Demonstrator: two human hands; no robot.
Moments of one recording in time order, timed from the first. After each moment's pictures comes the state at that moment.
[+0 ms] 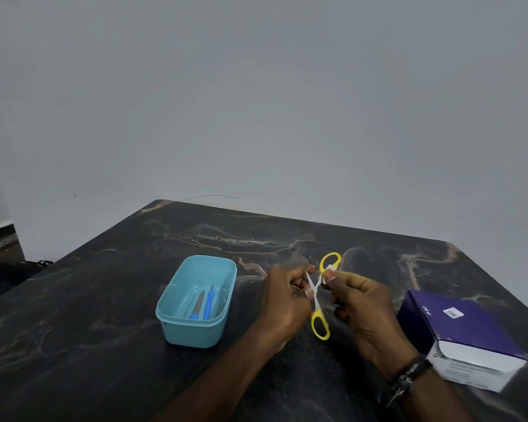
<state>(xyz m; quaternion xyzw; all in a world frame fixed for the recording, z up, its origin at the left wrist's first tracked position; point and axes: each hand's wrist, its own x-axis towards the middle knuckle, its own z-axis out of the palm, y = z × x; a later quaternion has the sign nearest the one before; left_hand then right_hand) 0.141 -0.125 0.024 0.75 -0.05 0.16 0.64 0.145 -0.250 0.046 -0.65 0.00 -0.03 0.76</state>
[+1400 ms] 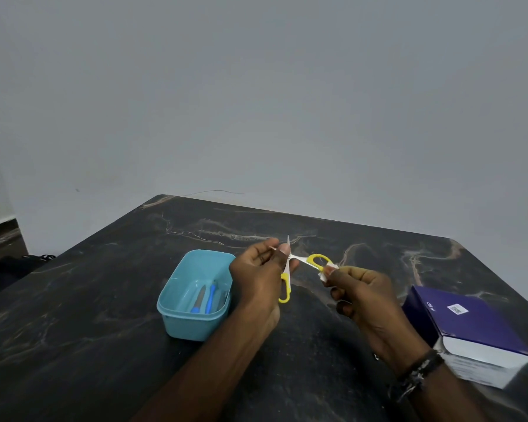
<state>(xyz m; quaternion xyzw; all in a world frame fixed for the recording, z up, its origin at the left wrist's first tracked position) 0.139 -0.108 0.053 0.45 0.14 0.20 0.86 0.147 -0.256 0.049 -0.70 -0.04 0.00 0.71</state>
